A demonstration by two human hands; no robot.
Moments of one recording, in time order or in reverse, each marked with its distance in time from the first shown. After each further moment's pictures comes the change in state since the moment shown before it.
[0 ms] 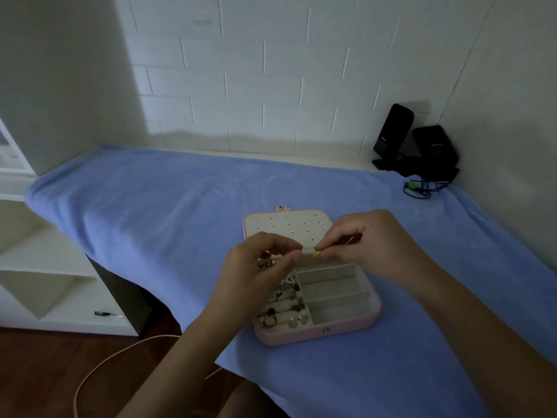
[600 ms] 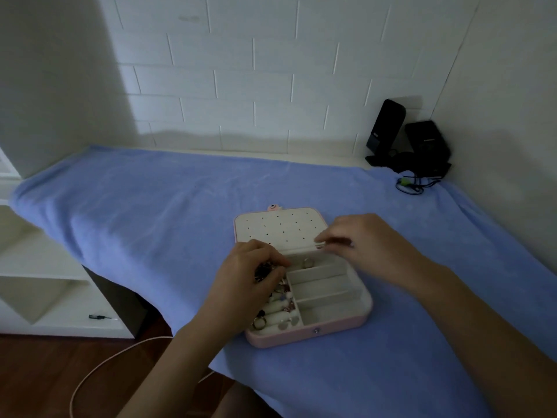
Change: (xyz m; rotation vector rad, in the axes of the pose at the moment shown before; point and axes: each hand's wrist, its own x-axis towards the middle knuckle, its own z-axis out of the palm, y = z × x) left_hand 0.002 -0.019 0.005 0.328 -0.118 0.067; right_hand 0.005 0.033 -0.006 -0.442 -0.097 -0.101
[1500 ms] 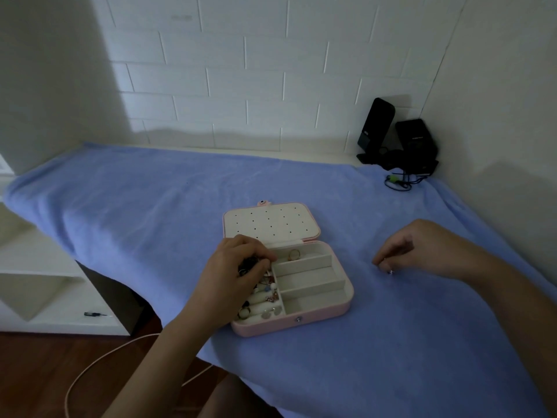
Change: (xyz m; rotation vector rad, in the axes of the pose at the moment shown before) left_hand -0.003 -0.002 0.004 -0.032 0.012 -0.018; right_hand -0.059 0.050 -0.051 0.228 -0.237 0.436
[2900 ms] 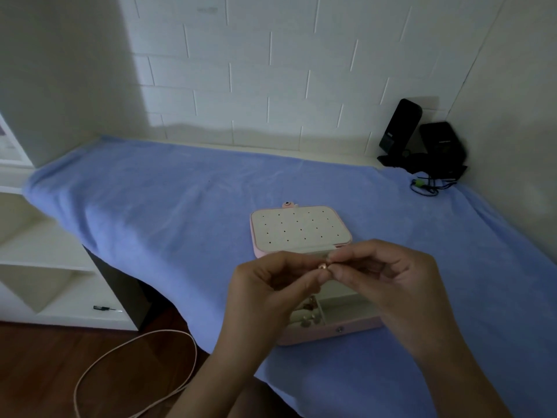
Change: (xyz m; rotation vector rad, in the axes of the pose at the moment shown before) left_hand -0.026 0.047 -0.017 -0.737 0.144 -0.101; right_hand -0.025 -0.125 0.092 0.830 0.411 -0.319
